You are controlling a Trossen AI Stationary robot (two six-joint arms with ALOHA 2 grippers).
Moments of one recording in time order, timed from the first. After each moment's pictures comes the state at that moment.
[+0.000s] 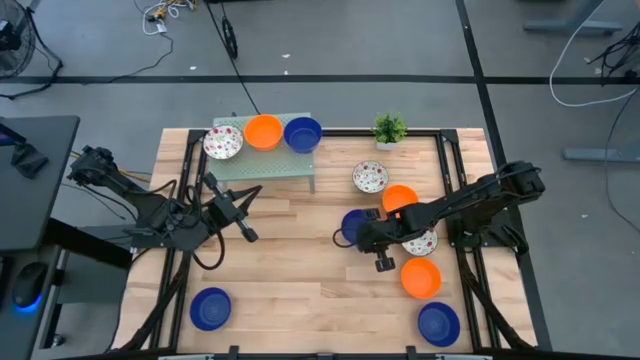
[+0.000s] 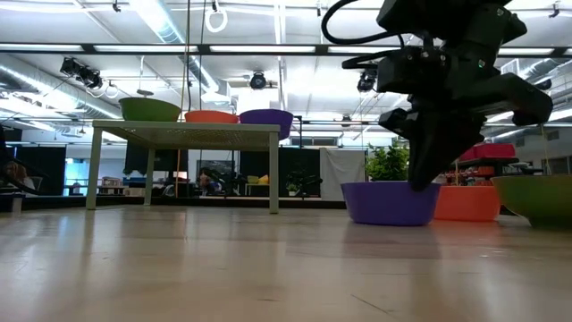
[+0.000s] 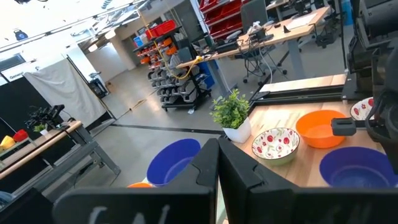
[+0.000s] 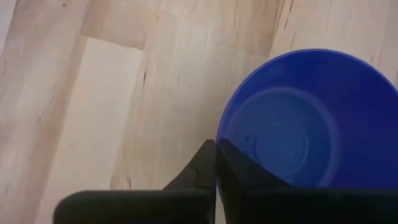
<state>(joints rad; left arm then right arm) -0.57 1.02 0.89 -0.11 -1.30 0.14 0.23 1.57 0.87 -0.45 0.07 -0.05</state>
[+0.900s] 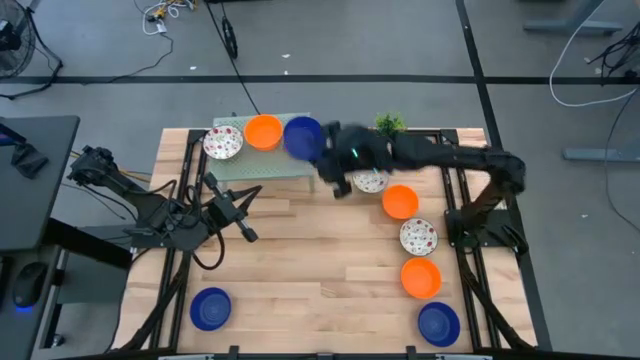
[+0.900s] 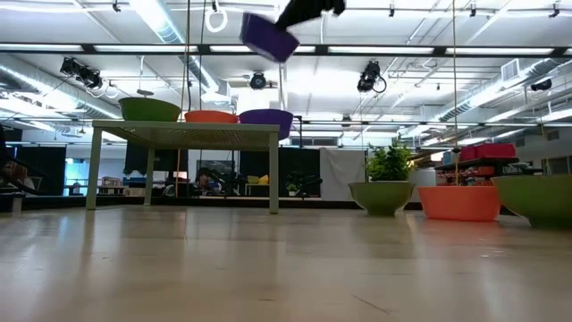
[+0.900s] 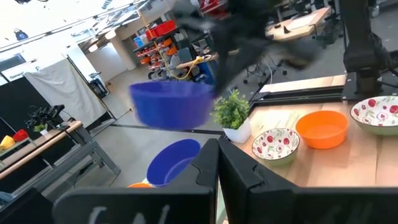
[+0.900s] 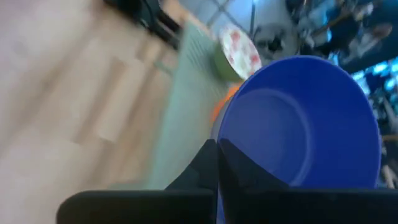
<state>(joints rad) -0.57 1.03 0.89 -0.11 -1.30 0.14 -0.13 1.72 1.78 -0.66 0.16 -0.75</state>
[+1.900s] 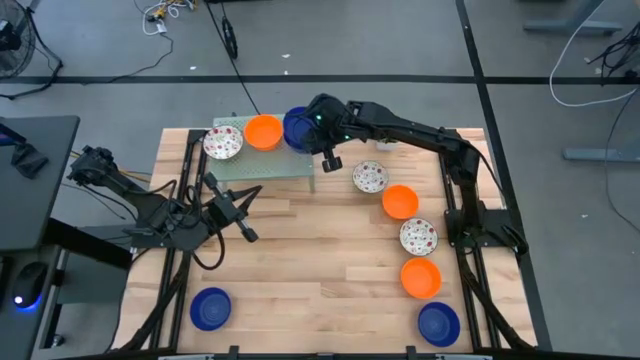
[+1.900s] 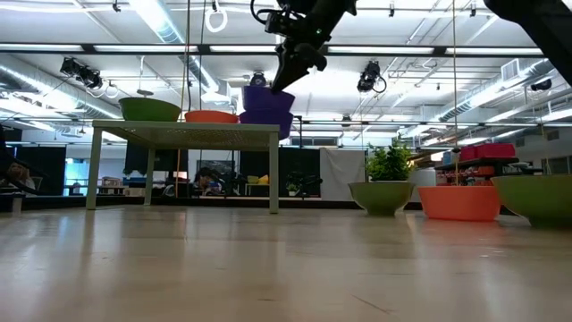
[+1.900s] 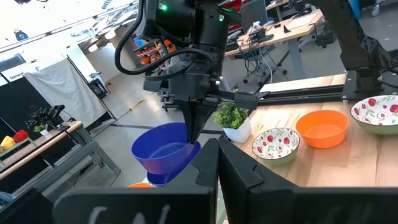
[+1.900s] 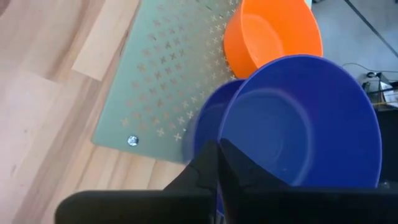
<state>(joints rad) -0.57 1.03 0.89 -0.11 -1.30 0.14 -0.33 2.02 2.09 -0.94 0.03 -0.79</state>
